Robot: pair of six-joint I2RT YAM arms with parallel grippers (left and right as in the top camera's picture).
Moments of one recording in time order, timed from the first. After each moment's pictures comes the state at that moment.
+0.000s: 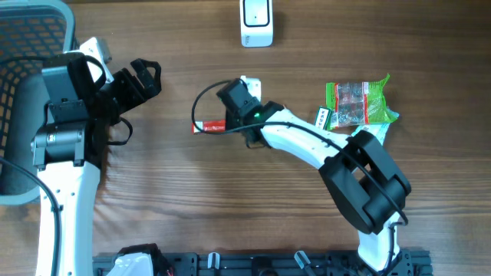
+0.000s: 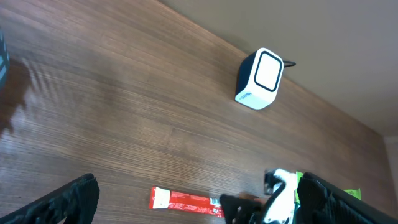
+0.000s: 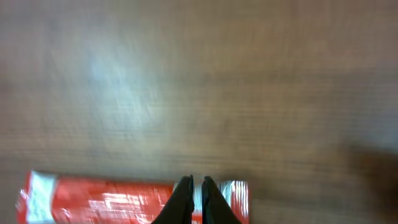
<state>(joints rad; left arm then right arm) 0.11 1.23 1.20 -0.67 0.29 -0.44 0.73 2.04 1.33 -0.34 0.17 0.70</state>
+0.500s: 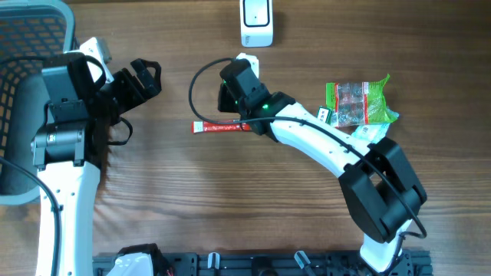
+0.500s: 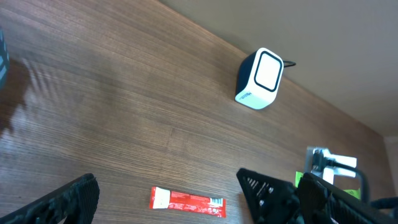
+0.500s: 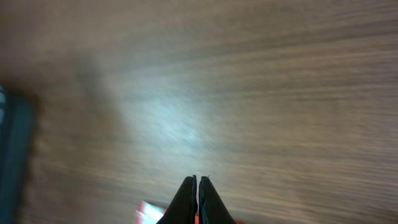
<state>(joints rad) 0.11 1.23 1.20 -0.67 0.29 -0.43 0.70 1.95 1.38 -0.22 0.09 0.72</state>
